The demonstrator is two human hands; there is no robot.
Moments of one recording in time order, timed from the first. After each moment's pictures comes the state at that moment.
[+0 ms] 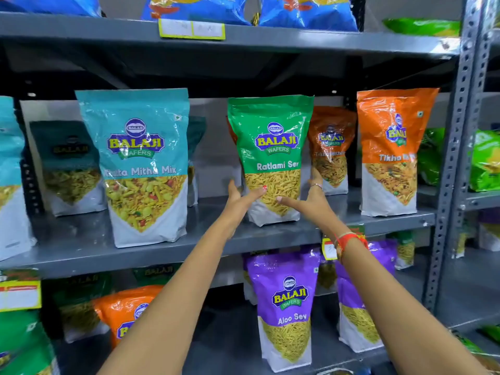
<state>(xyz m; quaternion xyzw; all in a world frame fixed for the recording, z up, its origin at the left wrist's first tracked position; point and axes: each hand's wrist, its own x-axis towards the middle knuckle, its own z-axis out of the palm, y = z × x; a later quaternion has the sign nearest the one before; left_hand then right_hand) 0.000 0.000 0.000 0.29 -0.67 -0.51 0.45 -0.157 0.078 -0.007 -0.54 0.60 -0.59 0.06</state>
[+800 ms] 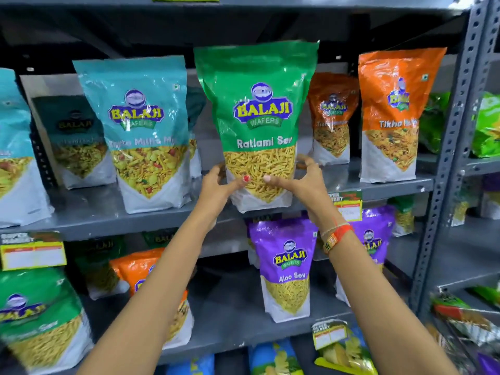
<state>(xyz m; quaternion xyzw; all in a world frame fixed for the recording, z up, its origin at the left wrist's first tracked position) 0.061 0.046 -0.017 0.27 -0.69 -0.42 0.53 -0.111 0.122 -0.022 -0.49 0.52 -0.69 0.16</state>
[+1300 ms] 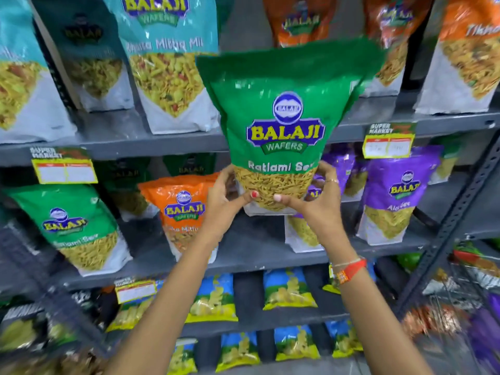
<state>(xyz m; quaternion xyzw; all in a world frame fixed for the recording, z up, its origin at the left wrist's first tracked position) 0.133 0.084 -0.154 0.28 -0.69 -0.42 0.52 -0.040 0.149 -0.163 -0.47 0.53 -0.69 0.15</state>
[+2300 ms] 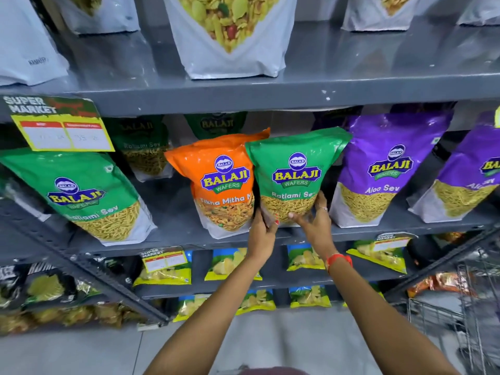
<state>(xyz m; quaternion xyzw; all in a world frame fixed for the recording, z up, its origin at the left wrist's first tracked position) 0.150 0.020 -0.345 0.51 -0.65 -0.45 0.35 0.008 0.048 -0.349 -0.42 0.63 -0.57 0.30</state>
